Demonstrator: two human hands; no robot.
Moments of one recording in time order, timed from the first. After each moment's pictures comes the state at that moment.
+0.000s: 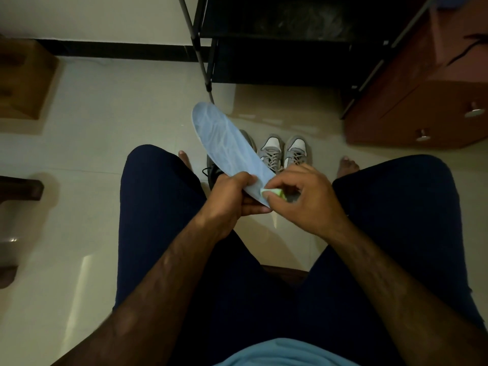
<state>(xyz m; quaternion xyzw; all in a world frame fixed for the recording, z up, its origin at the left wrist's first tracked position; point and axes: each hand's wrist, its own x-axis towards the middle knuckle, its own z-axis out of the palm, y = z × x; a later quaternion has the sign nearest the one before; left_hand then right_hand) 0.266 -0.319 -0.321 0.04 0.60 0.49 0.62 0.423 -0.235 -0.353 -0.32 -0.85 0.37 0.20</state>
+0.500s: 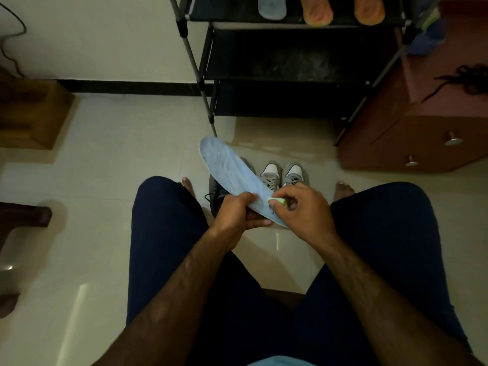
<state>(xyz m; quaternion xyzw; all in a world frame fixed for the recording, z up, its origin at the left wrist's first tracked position) 0.264 -0.300 -0.334 0.03 0.61 0.50 0.61 0.417 -0.218 -0.363 -0.44 -0.81 0.35 0.18</state>
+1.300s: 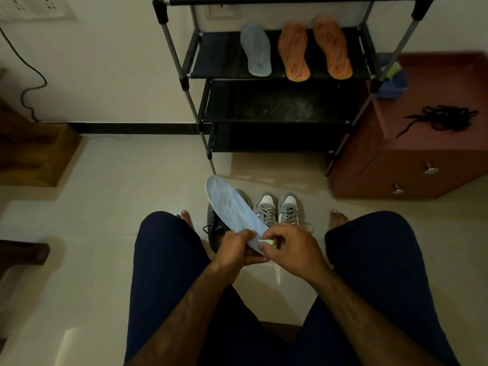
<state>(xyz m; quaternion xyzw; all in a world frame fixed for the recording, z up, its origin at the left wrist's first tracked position) 0.271 -0.302 -0.336 0.04 0.64 0.47 0.61 0.418 -0.226 -0.359 -0.40 -0.82 0.38 0.12</state>
